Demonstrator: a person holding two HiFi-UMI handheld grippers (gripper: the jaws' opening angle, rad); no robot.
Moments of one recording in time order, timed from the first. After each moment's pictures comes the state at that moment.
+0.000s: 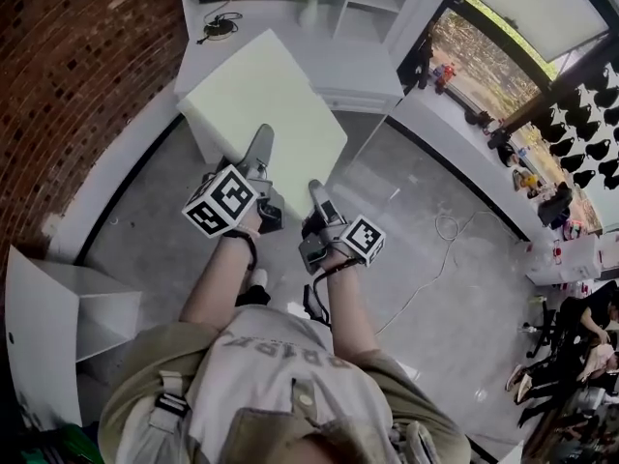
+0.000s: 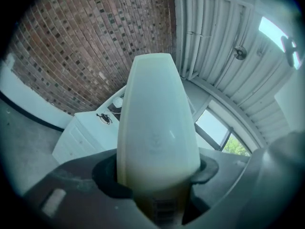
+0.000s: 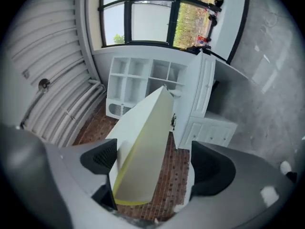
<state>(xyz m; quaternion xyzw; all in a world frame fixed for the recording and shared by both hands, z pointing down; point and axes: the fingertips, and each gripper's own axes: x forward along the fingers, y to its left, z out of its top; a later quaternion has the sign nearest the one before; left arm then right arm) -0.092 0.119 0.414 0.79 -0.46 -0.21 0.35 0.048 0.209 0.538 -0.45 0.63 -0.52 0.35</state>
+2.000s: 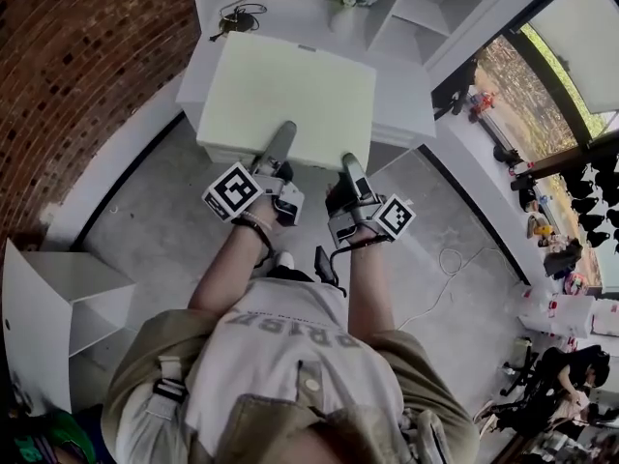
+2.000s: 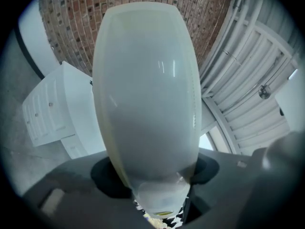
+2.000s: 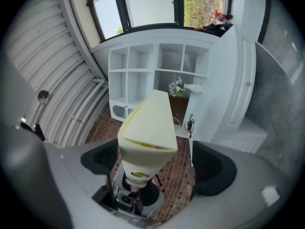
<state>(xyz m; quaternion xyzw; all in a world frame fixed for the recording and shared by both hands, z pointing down) -0.025 -0.089 0.460 0.73 -0.35 -0.35 0.47 0.117 -0.044 0.500 -0.35 0.71 -0.49 0.36</state>
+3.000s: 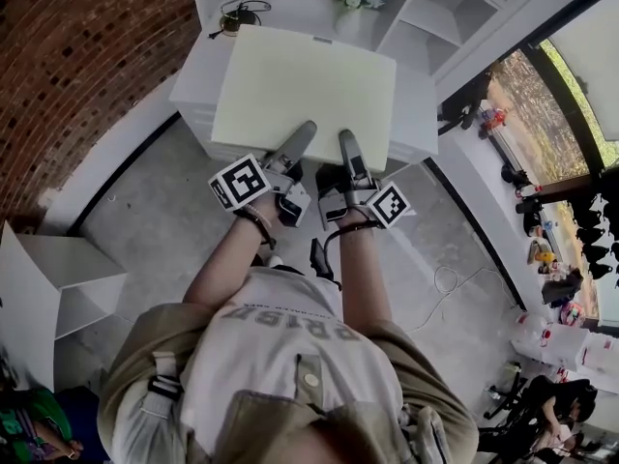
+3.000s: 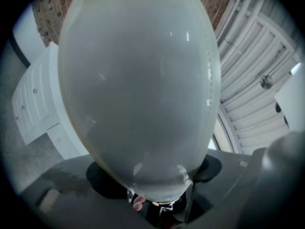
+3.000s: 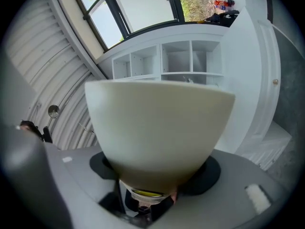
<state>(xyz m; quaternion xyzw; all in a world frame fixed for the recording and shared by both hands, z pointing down) 0.066 -0.133 0.459 0.76 -0.32 -0.31 0.47 0.157 -0.128 0.467 -0.29 0.71 -0.48 0.42</state>
